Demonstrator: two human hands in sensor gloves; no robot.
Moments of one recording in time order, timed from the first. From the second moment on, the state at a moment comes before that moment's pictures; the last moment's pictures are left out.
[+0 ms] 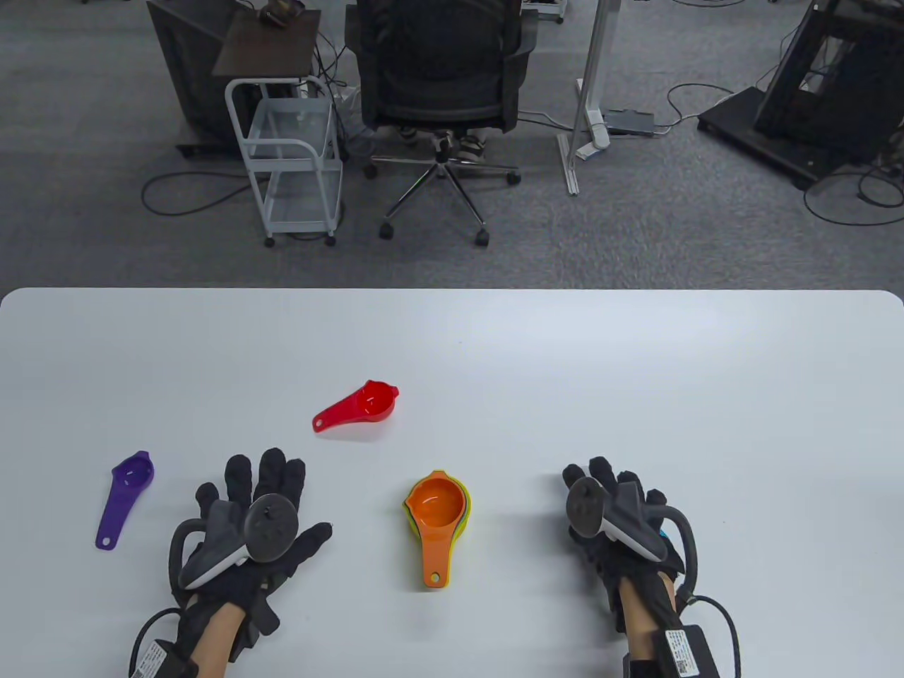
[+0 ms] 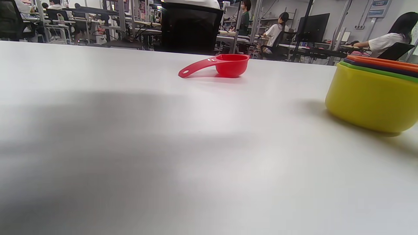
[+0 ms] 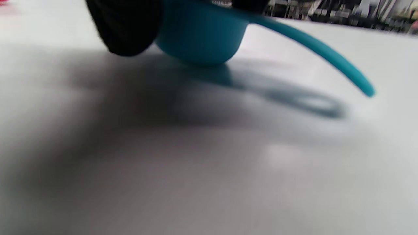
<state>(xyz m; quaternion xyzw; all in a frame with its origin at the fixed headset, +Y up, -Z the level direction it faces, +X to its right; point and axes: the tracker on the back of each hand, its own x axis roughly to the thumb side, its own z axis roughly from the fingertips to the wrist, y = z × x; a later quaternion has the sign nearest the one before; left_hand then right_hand) -0.269 -0.696 -0.309 -0.10 -0.10 0.01 0.99 0.162 -0.744 -0.328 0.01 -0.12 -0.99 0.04</state>
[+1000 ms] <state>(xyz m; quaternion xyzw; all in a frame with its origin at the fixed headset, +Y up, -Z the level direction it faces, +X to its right) -0.270 -0.698 -0.310 -0.11 -0.09 0.01 0.99 -0.053 -0.684 -0.328 -0.02 -0.03 -1.00 0.04</state>
